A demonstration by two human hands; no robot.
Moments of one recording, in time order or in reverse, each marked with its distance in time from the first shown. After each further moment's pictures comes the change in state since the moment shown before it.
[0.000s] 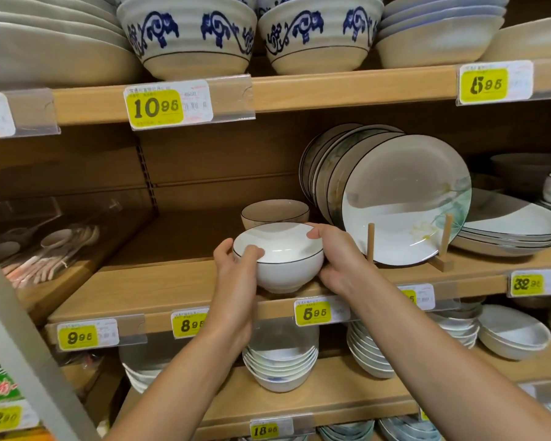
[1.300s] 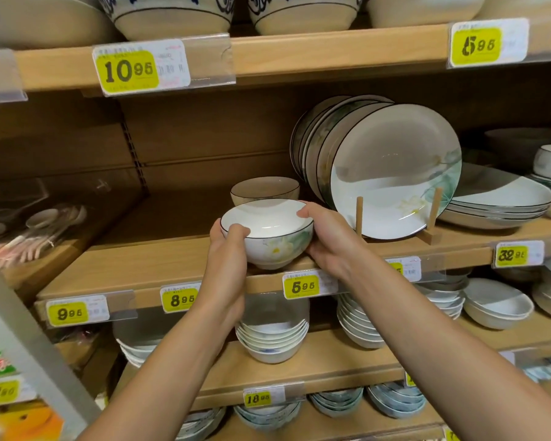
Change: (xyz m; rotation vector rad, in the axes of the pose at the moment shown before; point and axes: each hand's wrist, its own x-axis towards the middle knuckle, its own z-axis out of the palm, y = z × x) left_hand -0.006 -0.003 0.005 -0.025 -0.010 0.020; right_hand -0.002 0.008 -0.013 -0.004 -0.130 -0.011
